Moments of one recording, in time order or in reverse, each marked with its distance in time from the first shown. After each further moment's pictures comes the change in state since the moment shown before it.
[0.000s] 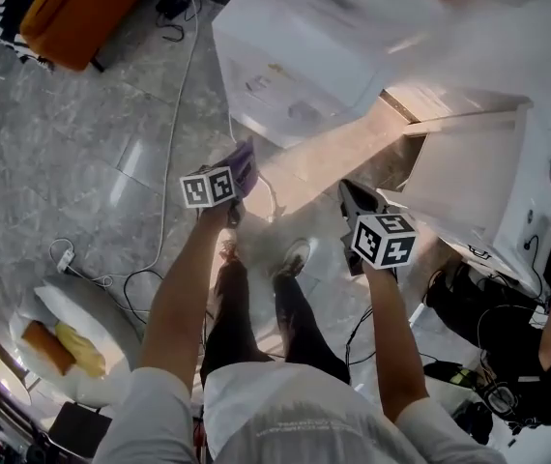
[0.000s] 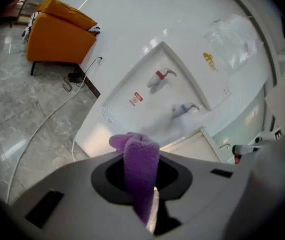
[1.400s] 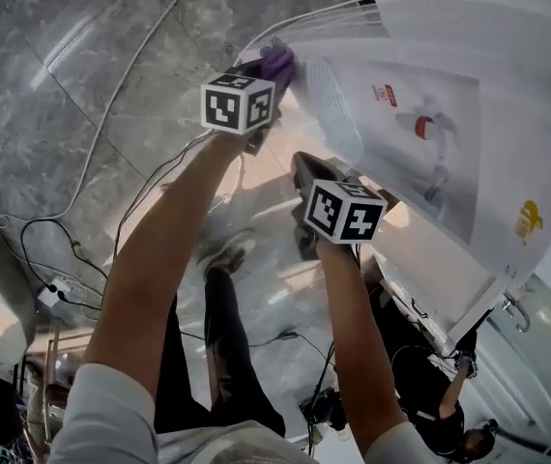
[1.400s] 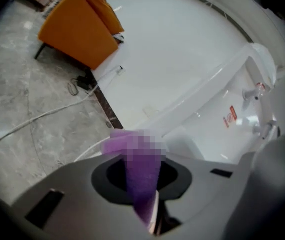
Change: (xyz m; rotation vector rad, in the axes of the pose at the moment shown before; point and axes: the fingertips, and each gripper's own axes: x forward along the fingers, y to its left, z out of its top) left arm 0.152 0.193 0.090 -0.096 -0.326 -0.060; right arm 0.316 0.050 -0.102 -0.123 0.457 -0.012
